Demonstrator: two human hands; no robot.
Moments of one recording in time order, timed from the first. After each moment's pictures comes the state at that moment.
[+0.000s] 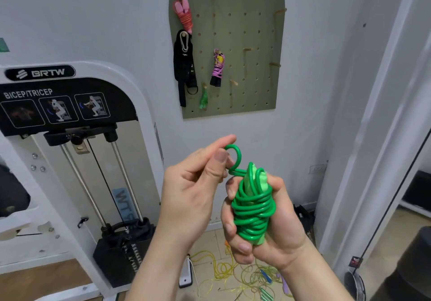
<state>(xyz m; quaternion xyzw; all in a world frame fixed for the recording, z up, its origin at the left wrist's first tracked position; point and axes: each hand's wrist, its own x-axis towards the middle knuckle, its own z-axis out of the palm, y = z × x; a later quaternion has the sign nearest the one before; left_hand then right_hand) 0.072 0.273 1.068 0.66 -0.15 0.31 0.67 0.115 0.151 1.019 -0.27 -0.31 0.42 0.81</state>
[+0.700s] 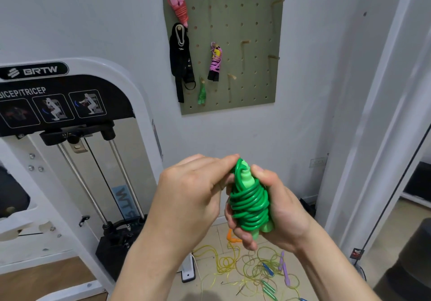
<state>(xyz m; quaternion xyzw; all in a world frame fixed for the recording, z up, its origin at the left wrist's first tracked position) 0.074 0.293 1.067 0.85 -0.25 0.42 0.19 0.121 0.140 1.029 -0.47 -0.27 0.31 0.78</state>
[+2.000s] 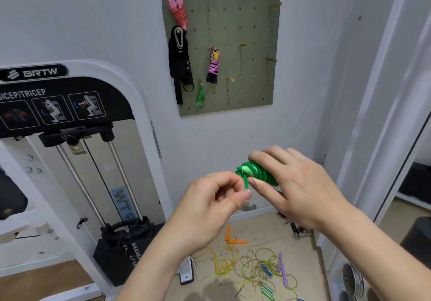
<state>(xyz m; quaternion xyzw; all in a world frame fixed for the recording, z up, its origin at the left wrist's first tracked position) 0.084 0.285 1.043 0.86 -0.18 0.16 0.45 0.143 0.095 1.043 -0.88 -0.35 -0.30 0.13</state>
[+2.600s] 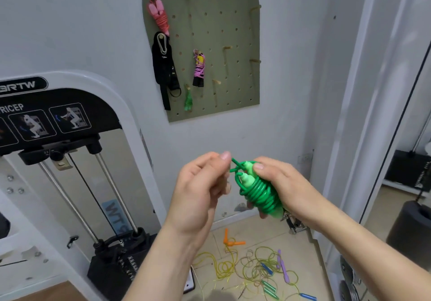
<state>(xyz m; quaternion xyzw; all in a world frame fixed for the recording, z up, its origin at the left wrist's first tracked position) 0.093 0.274 1.063 0.61 -0.13 0.11 0.77 0.140 0.112 1.034 -0.71 -0.27 0.04 0.65</state>
